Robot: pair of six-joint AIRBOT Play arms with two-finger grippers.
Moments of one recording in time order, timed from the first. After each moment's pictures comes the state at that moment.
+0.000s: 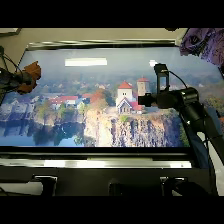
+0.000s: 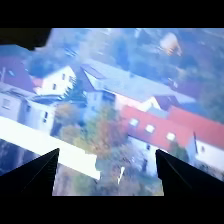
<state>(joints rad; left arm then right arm) 0.21 -1.60 1.69 1.68 -1.09 -1.72 0.29 -1.19 1.13 1.64 -0.86 -1.44</state>
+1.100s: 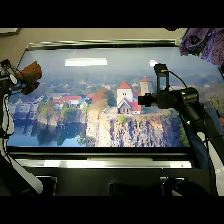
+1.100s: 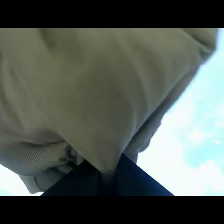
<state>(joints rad) 0.32 -2.12 2.06 1.62 -0.82 -1.77 0.29 -1.19 1.13 1.64 -0.86 -1.44</state>
